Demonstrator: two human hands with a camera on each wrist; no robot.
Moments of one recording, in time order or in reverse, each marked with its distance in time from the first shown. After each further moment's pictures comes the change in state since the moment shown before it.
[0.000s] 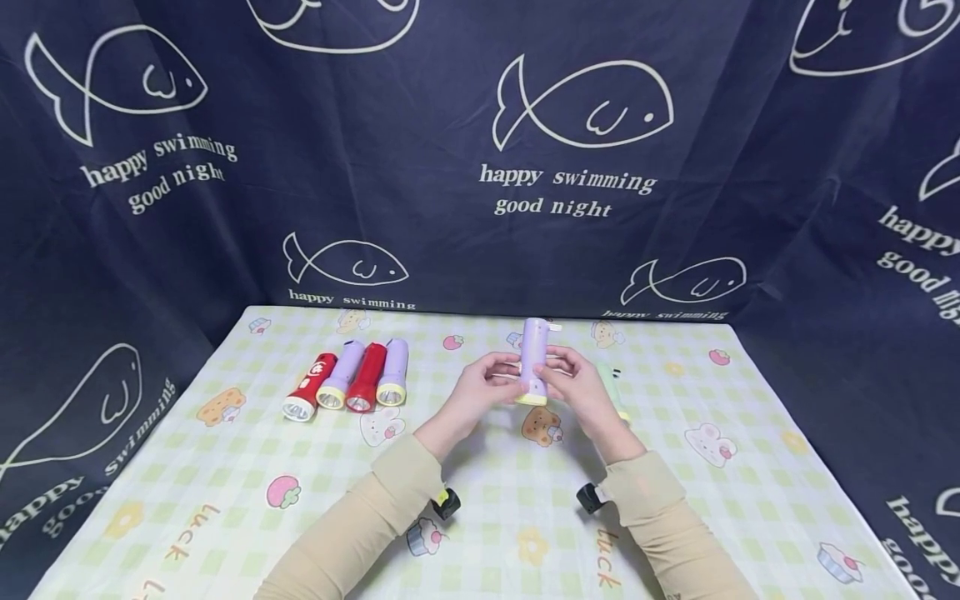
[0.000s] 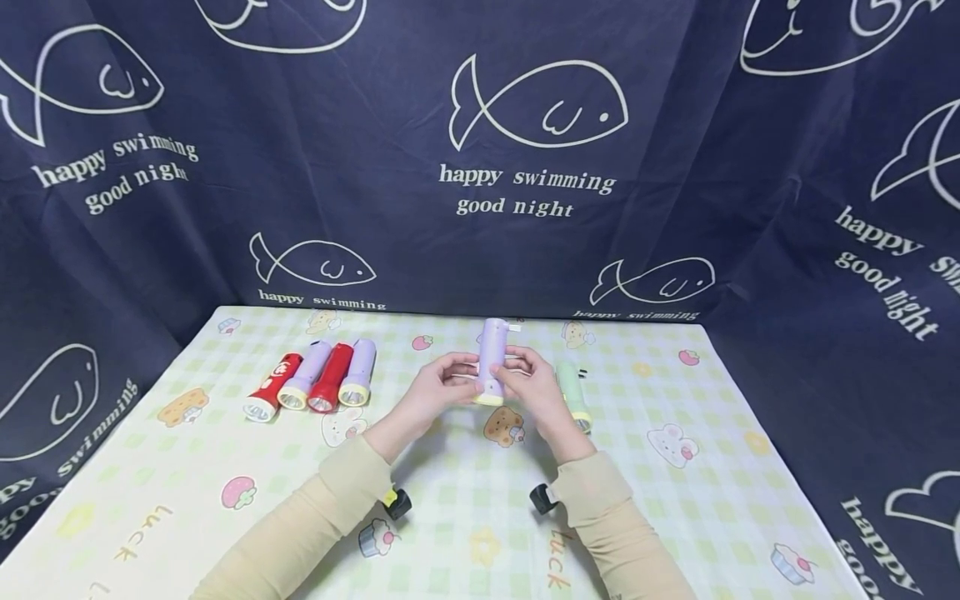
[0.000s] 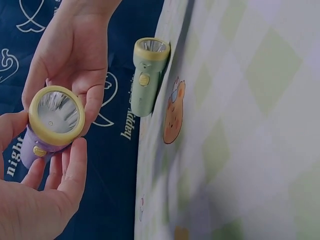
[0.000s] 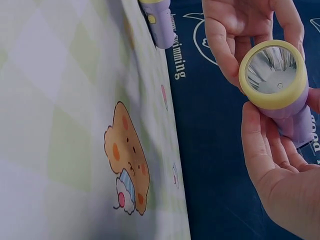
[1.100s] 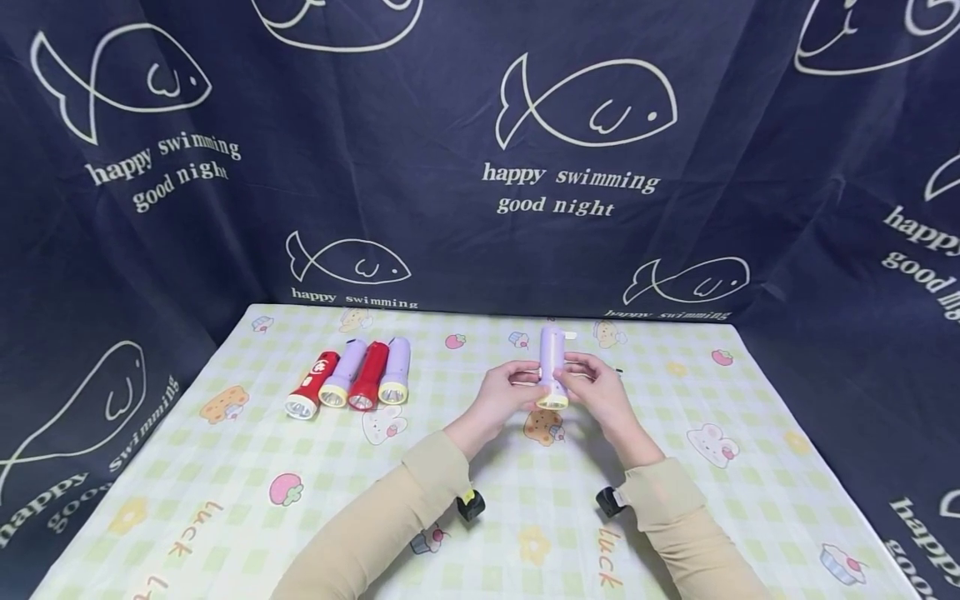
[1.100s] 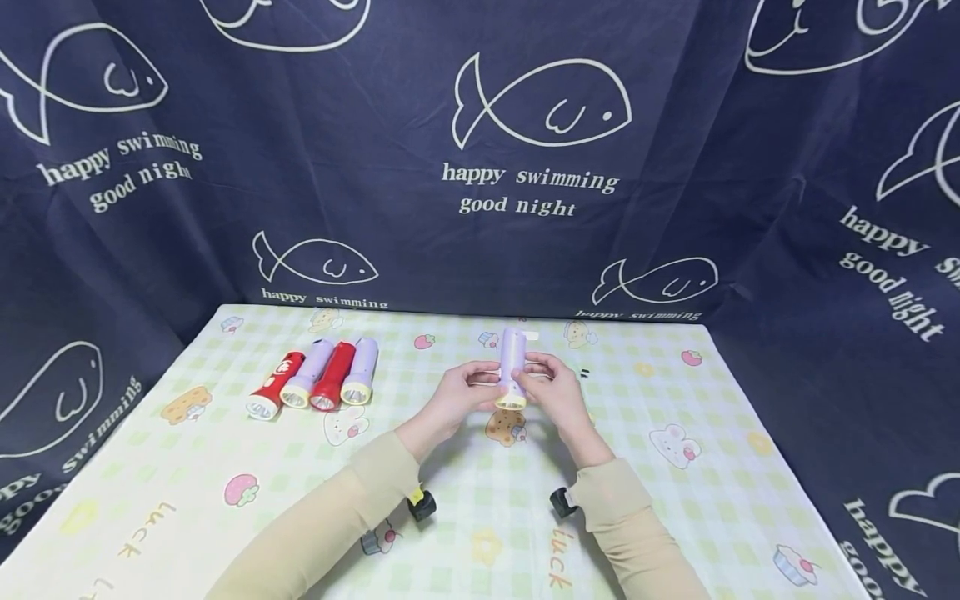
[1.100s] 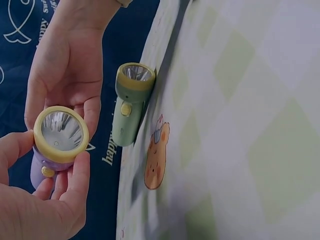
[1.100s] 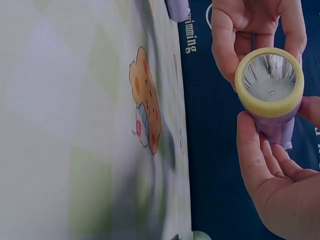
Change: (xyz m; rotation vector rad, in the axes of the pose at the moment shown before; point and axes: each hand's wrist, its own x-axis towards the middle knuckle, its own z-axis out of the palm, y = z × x) left_hand 0.013 -0.016 0.033 -0.042 0.078 -0.101; right_hand -0.006 0.008 -0.024 -0.184 0.118 0.015
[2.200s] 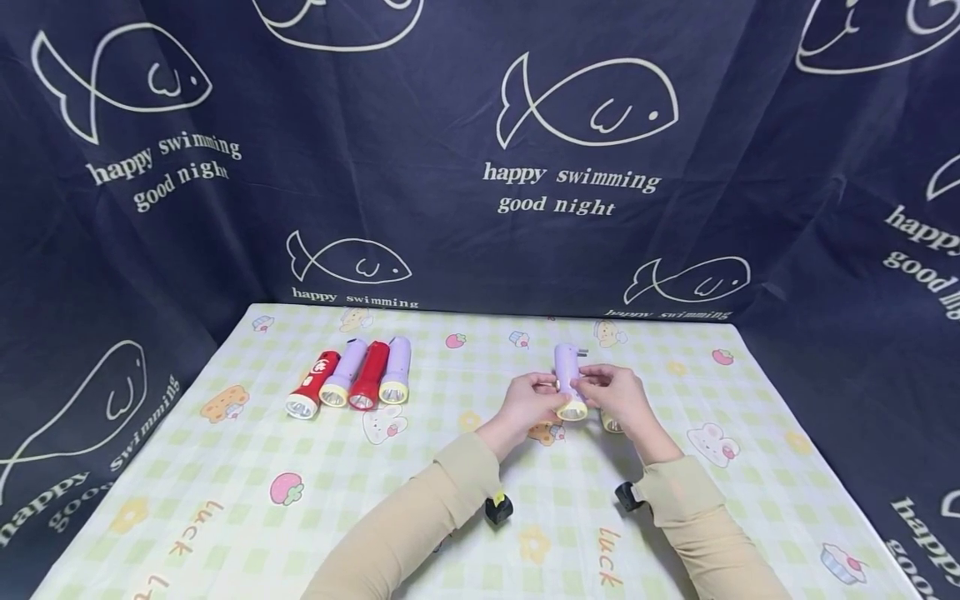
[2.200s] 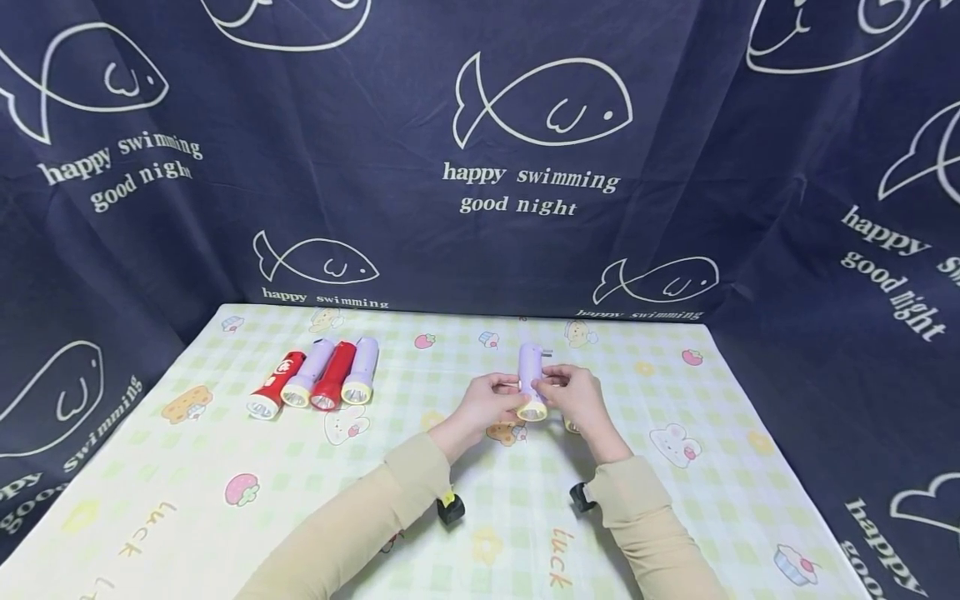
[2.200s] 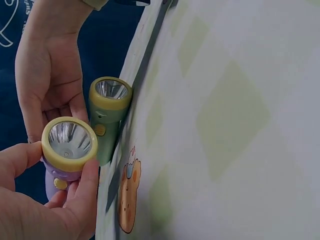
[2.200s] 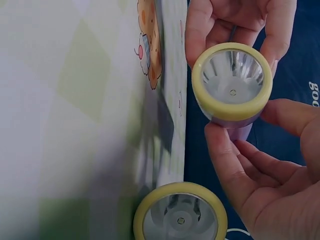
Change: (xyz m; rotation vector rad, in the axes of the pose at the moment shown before) left_hand 0.011 -0.018 0.034 0.027 0.049 -0.098; right_hand 0.002 0.003 -0.027 -0.382 0.008 -0.034
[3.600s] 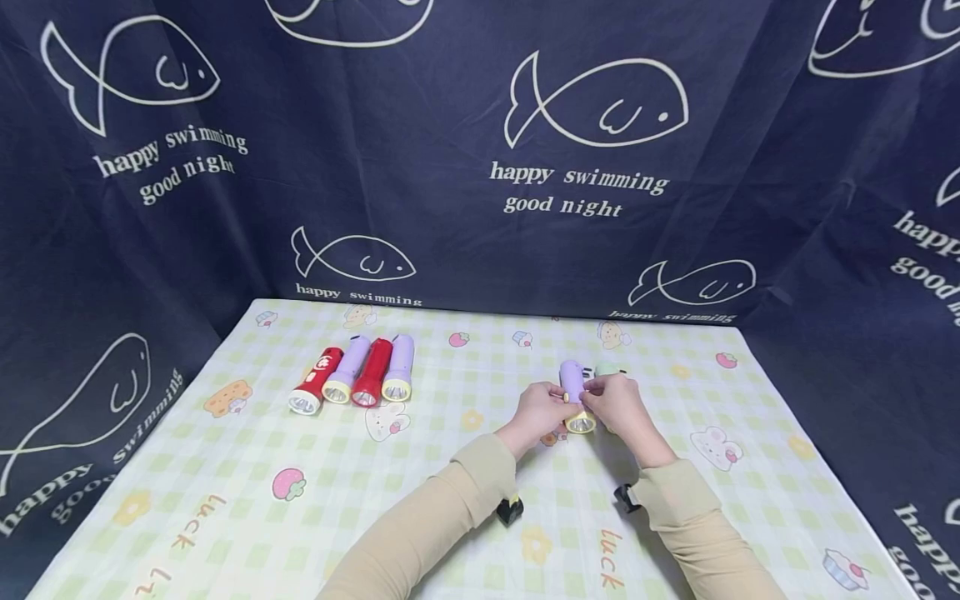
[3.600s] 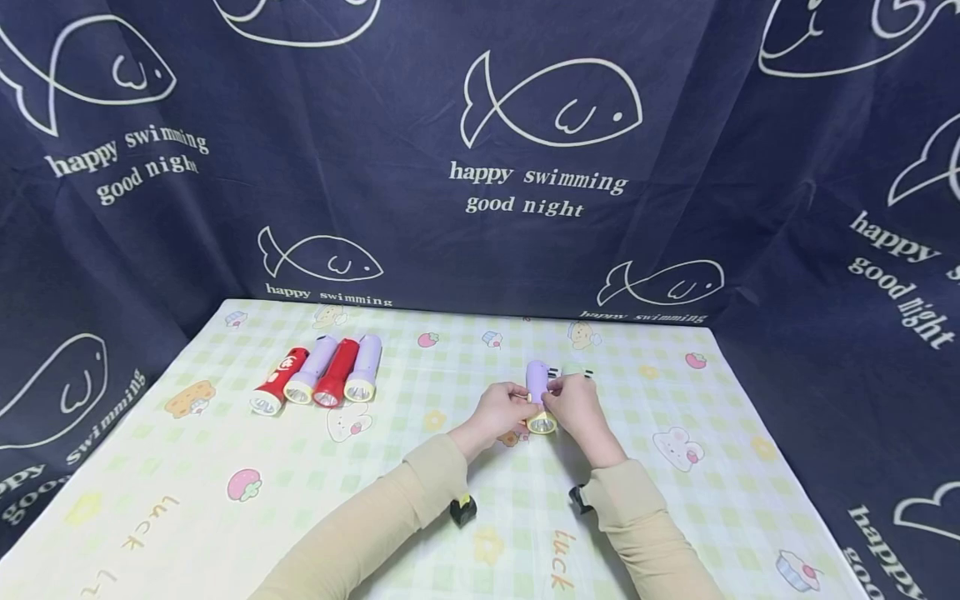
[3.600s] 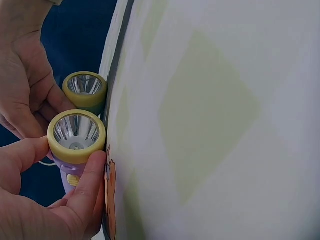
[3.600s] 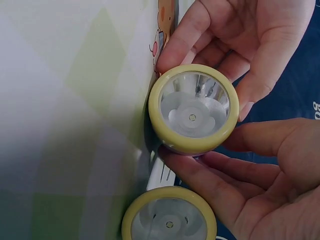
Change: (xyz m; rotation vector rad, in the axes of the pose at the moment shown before) left_hand 0.005 -0.014 0.015 0.262 0.032 0.016; right_hand -0.001 0.000 0.009 -0.378 0.013 -0.051
